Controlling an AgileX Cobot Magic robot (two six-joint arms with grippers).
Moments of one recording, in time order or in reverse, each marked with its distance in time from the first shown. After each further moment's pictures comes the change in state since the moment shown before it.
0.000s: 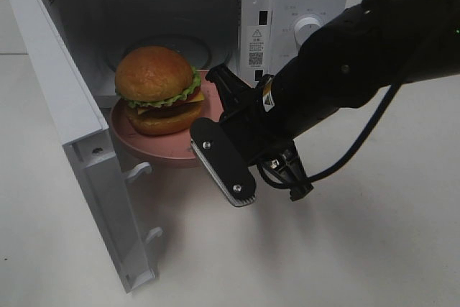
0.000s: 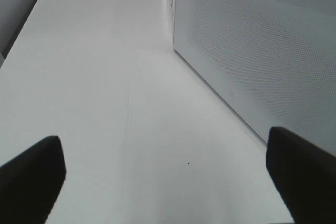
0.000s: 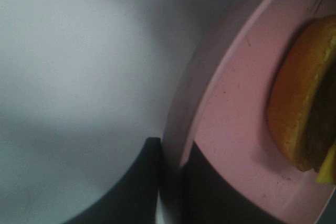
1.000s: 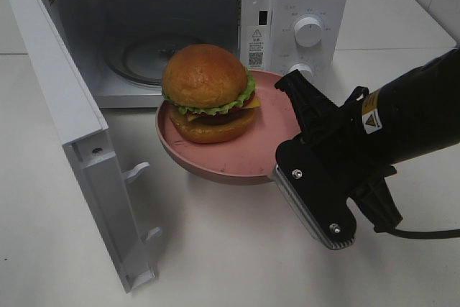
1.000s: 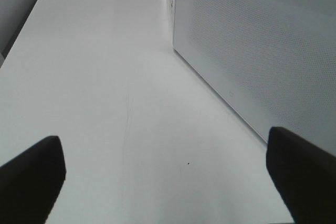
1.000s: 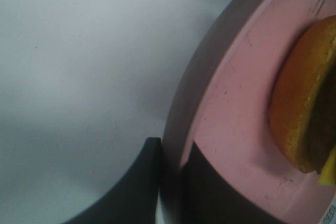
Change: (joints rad) left arm 0.000 0.000 0.000 0.000 0.000 0.000; right arm -0.051 -0.317 0.292 0.000 -0.009 -0.030
